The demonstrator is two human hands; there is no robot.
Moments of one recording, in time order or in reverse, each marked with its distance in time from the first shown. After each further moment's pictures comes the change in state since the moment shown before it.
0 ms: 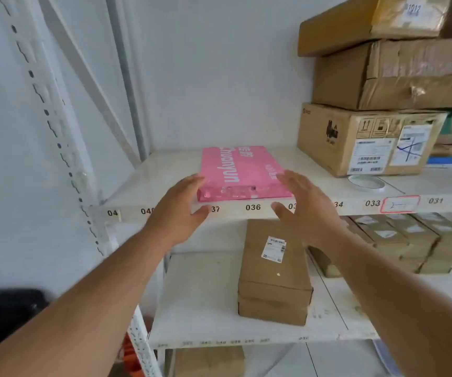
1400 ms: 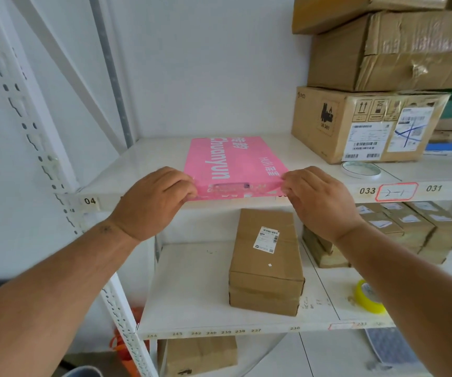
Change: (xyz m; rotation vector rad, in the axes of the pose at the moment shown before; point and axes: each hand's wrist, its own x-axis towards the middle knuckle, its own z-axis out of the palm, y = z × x) left_hand -0.001 -0.015 -0.005 0.396 0.175 0.721; right_hand 0.004 0.070 0.013 -0.190 0.491 -0.655
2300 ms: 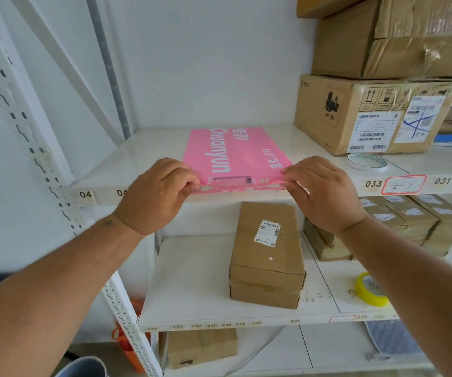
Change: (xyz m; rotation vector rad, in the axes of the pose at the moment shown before) left_hand 0.008 0.012 0.006 -0.121 0.061 -0.179; right_hand 0.004 0.003 0.004 0.118 0.061 0.038
